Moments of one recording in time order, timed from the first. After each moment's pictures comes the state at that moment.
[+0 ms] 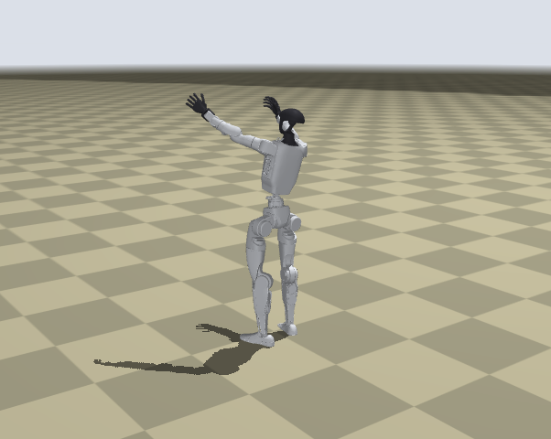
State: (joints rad) left arm -1.50 0.81 -0.26 1.34 -0.20 -0.16 0.14; right arm -1.53 -0.78 0.46 1.11 0.50 -0.16 0.08; waist 0.02 0.10 -0.34; left_leg -0.05 0.12 0.47 0.01 -0.16 -0.12; right_leg -0.13 -0.07 -0.35 0.03 0.01 0.03
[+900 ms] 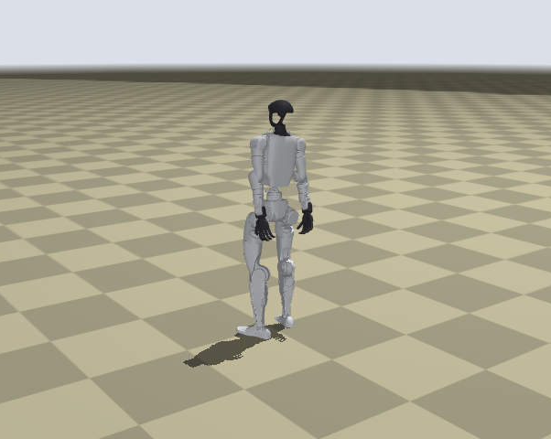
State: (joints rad) left arm 0.17 0.03 0.13 1.70 -0.18 0.06 -0.08; right arm 0.08 -0.22 -0.03 1.60 -0.24 0.26 0.47; waist -0.05 0.06 -0.12; left_leg 0.00 0.11 0.47 0.01 -0.15 -0.12; right_leg -0.10 -0.10 -0.34 0.05 0.03 0.04
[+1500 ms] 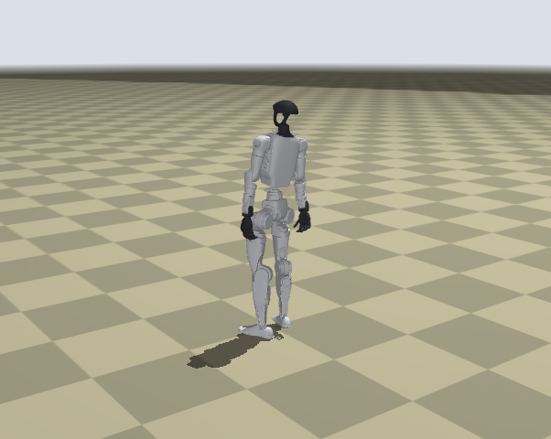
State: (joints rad) left arm 0.00 0.12 -0.02 1.70 -0.05 0.10 -0.10; right arm 0.02 -0.21 0.01 1.68 -0.34 0.29 0.53; waist -0.26 0.06 -0.20; left_leg -0.03 0.06 0.23 0.01 -0.13 -0.10; right_leg 0.00 -0.11 -0.60 -0.02 0.03 0.03
